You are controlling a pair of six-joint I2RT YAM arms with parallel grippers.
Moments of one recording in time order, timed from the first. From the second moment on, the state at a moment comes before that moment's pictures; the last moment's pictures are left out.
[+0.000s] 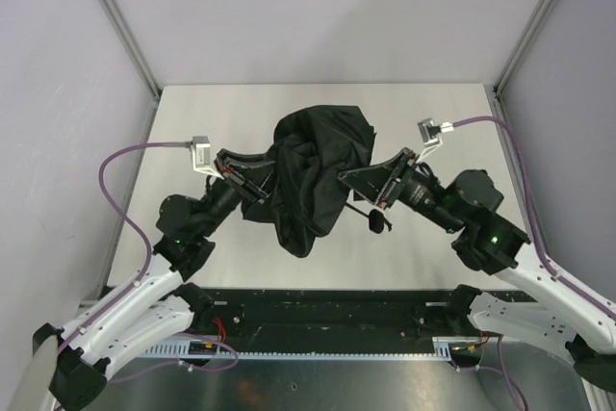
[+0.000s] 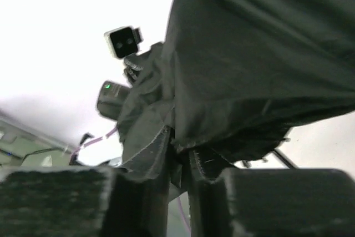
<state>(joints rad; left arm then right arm) -0.64 0.73 0.57 0.62 0.19 -0.68 0.88 0.78 0.95 0.01 -0.09 0.85</state>
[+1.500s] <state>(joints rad) -0.59 0.84 0.49 0.76 0.34 -0.75 0.90 0.70 1.20 -0.49 -0.06 0.32</state>
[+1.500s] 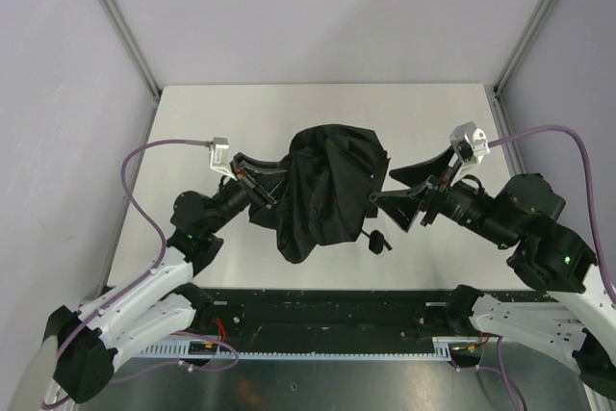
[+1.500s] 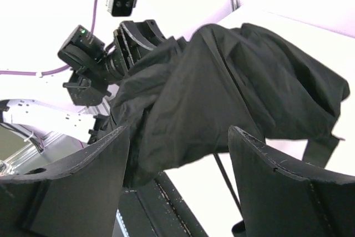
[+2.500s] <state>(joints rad) -0.57 0.88 0.60 0.73 0.63 -0.74 0.98 1.14 1.22 -0.35 -0.21 0.11</state>
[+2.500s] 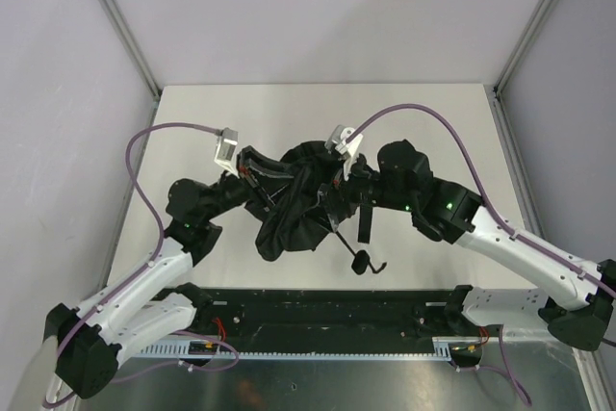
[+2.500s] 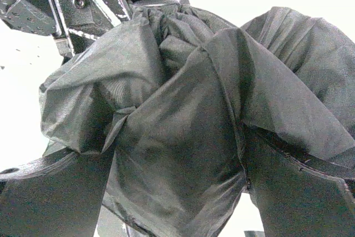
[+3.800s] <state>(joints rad) -0.65 0.90 0.63 0.99 0.63 -0.74 1.02 1.18 1.03 0.27 -0.36 0.16</state>
